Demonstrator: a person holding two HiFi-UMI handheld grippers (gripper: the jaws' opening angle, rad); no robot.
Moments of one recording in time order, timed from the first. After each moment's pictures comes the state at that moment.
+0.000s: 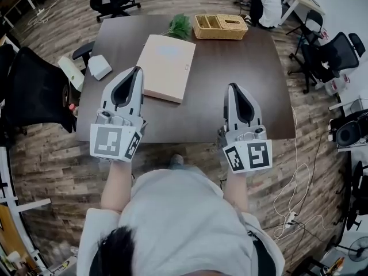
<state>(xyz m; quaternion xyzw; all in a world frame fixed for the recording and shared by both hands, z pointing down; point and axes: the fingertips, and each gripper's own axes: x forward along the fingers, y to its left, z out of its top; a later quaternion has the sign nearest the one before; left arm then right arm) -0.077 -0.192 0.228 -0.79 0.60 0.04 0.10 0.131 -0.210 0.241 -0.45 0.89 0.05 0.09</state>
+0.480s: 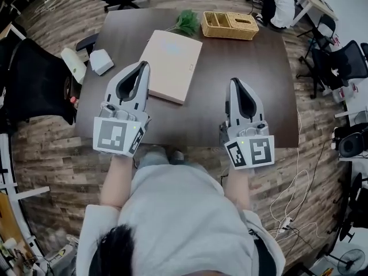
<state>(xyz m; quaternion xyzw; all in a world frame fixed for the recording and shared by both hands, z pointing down) -0.065 -0.235 0.245 -0.79 0.61 0.01 0.10 0.128 -0.263 0.256 -0.42 0.90 0.03 0.08</state>
